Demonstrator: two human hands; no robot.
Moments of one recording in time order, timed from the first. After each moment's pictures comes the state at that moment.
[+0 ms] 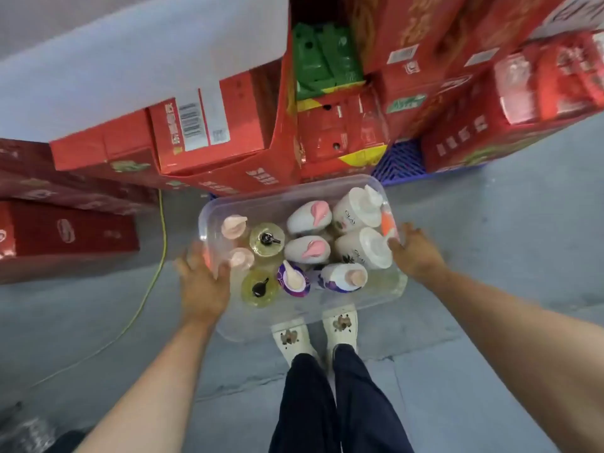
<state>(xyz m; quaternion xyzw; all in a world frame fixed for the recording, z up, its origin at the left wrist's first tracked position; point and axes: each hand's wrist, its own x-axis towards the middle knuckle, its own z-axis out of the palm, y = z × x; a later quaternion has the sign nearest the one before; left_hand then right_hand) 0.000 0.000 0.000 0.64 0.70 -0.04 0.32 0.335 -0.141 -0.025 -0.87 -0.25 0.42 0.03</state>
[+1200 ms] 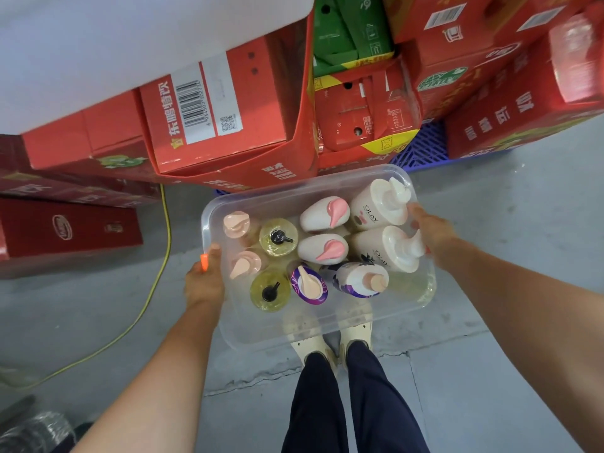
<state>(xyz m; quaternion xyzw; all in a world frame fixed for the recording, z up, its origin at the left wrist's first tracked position) -0.011 0.033 -0.046 0.38 0.82 0.04 0.43 0.345 -0.099 -0.073 -0.85 0.08 0.48 0.21</state>
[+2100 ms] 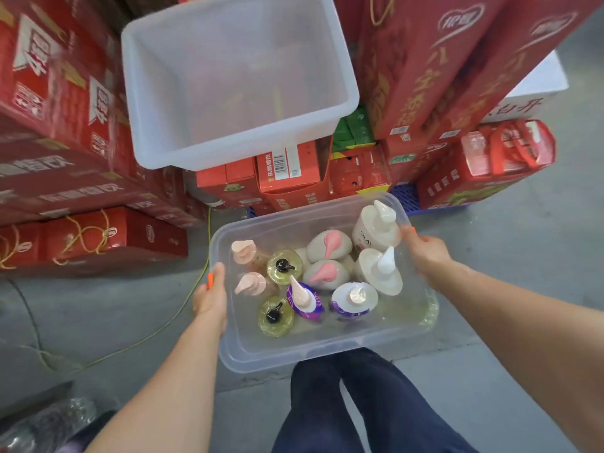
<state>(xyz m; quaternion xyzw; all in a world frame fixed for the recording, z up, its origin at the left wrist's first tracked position) -0.069 -0.021 0.183 0.26 0.83 0.12 0.48 0.277 -0.136 0.186 -0.87 -0.02 0.42 0.26</state>
